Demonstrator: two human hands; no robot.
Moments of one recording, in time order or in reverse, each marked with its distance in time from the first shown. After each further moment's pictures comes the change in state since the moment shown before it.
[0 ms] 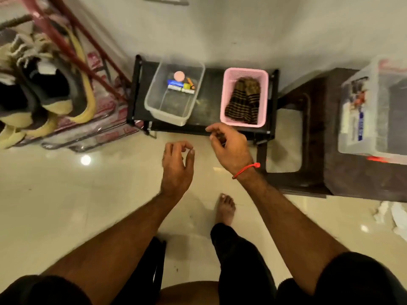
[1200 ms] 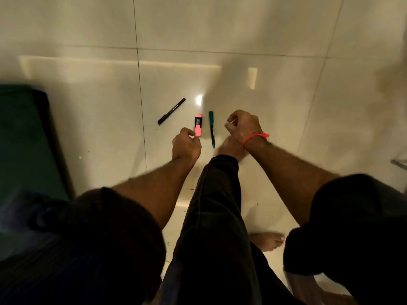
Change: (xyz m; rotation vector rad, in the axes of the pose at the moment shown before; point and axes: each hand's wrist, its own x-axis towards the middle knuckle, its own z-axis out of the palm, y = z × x) left_hand -0.378 -0.511 -0.089 -0.591 0.650 -1.740; right_hand -0.287 0.083 0.665 -0.941 -1.477 -0.274
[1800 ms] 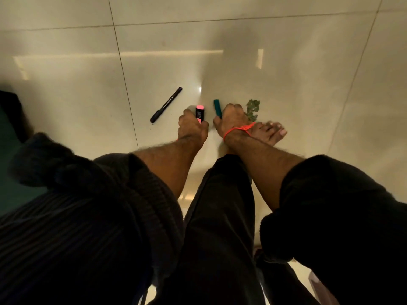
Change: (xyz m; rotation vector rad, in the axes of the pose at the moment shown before) left_hand 0.105 -0.010 0.059 0.177 -0.054 0.034; right_hand 0.086 0.020 0.109 -0.189 0.045 0.109
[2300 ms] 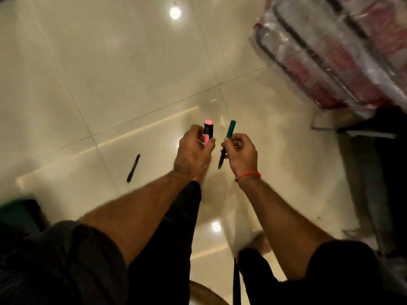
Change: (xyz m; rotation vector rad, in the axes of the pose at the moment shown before) left_hand -0.236 0.186 -0.033 0.021 -0.051 0.713; right_hand -0.196 0.125 -0.211 1.164 0.482 0.143
